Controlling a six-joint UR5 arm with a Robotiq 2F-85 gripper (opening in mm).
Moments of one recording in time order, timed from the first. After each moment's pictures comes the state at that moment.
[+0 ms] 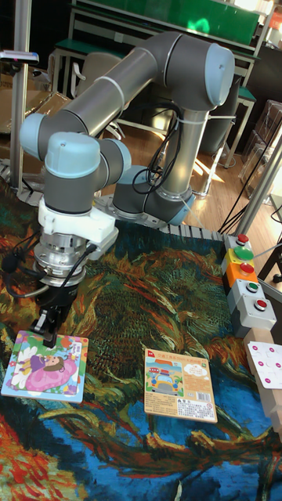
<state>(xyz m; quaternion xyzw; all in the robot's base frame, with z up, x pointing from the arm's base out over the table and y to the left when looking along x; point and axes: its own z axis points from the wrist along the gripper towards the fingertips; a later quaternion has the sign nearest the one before) 0.619 -0.137 0.035 -0.58 0.81 -0.03 0.05</state>
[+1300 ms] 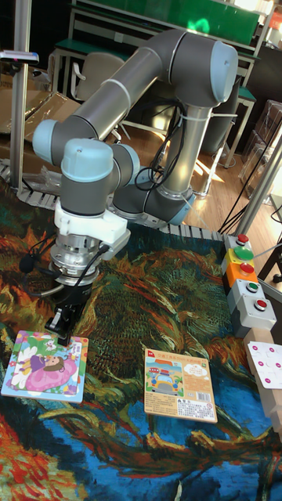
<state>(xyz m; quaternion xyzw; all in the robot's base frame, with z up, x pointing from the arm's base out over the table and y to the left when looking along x) 0.598 -0.106 0.020 -0.57 0.82 -0.02 0.07</state>
